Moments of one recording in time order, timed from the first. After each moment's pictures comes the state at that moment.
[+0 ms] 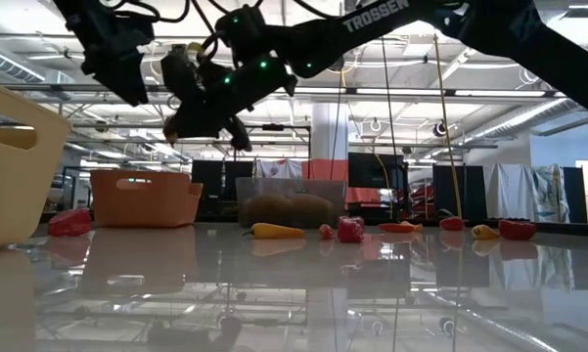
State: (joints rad) left arm 0.56 0.84 0.94 -0.97 -0.22 -0.10; right arm -0.19 2.39 2.05 -0.07 0.03 0.40
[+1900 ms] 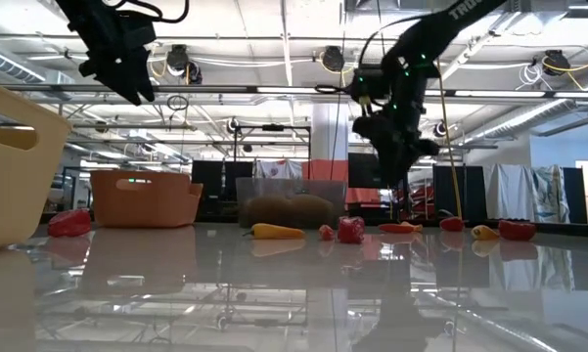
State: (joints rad) left arm 0.56 0.84 0.94 -0.93 -0.23 -0.23; right arm -0.59 1.72 1.27 -0.85 -0.04 0.36
